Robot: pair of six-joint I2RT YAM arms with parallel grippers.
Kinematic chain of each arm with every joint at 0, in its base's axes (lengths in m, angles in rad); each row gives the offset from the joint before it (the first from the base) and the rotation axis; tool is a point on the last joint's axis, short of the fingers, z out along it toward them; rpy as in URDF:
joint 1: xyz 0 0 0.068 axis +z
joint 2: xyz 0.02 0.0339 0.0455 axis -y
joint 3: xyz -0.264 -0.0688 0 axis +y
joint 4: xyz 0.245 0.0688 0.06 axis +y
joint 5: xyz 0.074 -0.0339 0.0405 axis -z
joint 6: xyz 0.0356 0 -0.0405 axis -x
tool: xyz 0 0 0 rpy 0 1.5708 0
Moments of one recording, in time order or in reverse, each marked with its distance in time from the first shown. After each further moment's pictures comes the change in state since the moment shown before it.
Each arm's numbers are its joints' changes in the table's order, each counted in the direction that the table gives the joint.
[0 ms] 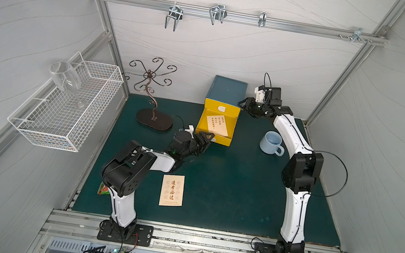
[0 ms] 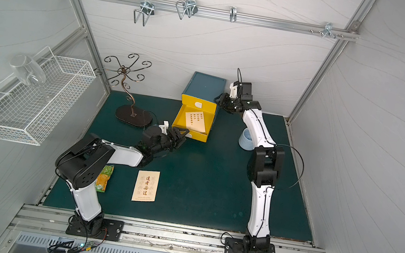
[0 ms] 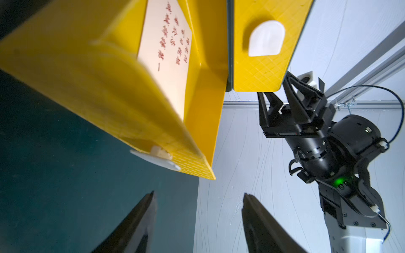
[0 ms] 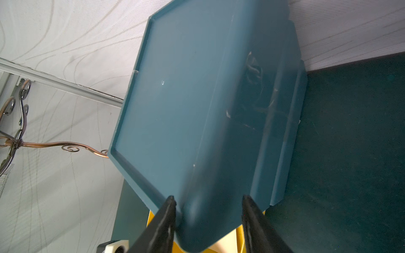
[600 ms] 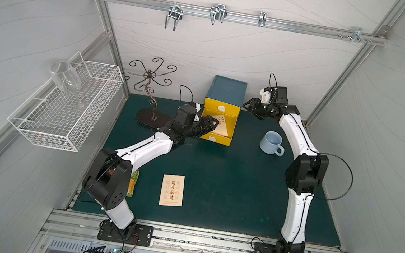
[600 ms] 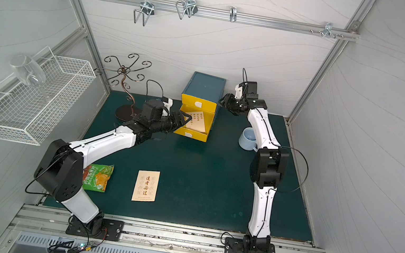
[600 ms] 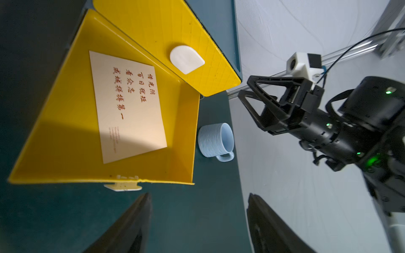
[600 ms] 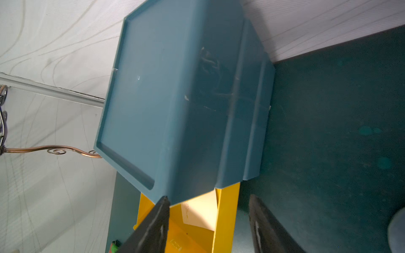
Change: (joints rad) left arm 0.042 0.055 -0.517 0.822 0.011 -0.528; right arm -0.060 0.049 -0.014 0.147 0.023 0.027
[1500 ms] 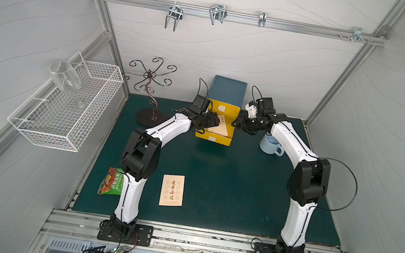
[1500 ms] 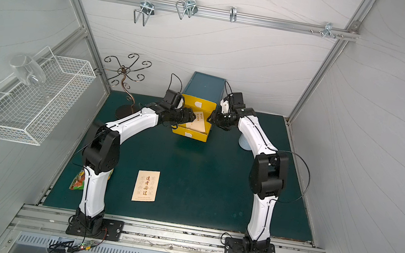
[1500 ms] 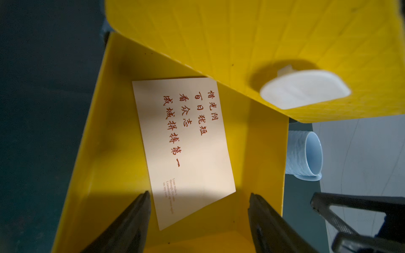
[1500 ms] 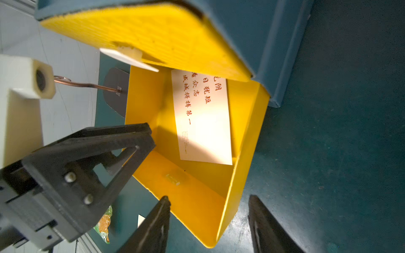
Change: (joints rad) left arm 0.007 -0.402 -0.452 0.348 -0.116 -0.208; right arm 0.159 0.151 0.324 0.010 0.030 0.085
